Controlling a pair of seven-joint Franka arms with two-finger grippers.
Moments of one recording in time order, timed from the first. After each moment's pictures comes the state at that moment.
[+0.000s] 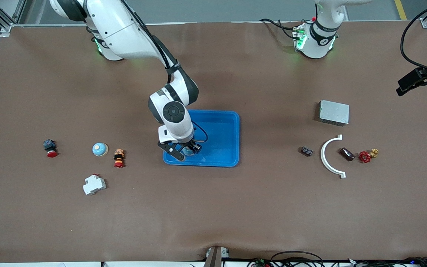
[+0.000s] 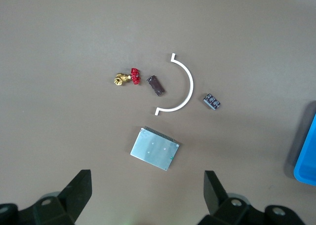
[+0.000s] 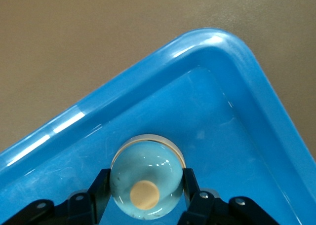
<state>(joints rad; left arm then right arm) 0.01 -0.05 -0.02 -1.58 0.05 1.53 -0.19 0.68 0.72 -0.05 -1.66 0.04 2.43 1.22</state>
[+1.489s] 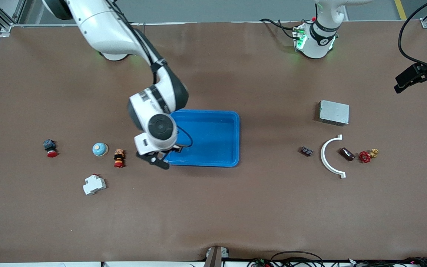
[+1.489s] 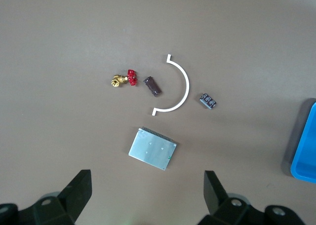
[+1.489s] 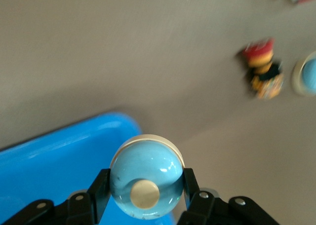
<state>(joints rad) 0.00 -0.07 -0.03 -1.58 0.05 1.53 -0.19 0.53 0.67 -0.07 -1.39 -0.05 1.85 0.83</state>
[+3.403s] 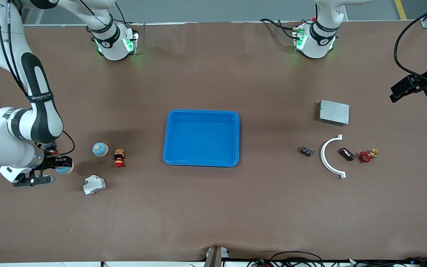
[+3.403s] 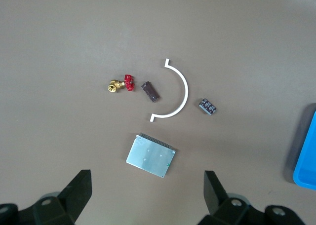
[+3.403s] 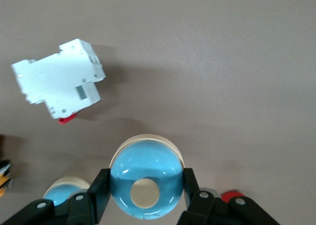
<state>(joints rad) 0.00 -0.03 -0.03 -1.59 0.05 1.57 -0.19 -0.08 0.58 -0.07 -1.70 -0.02 2.24 -0.24</state>
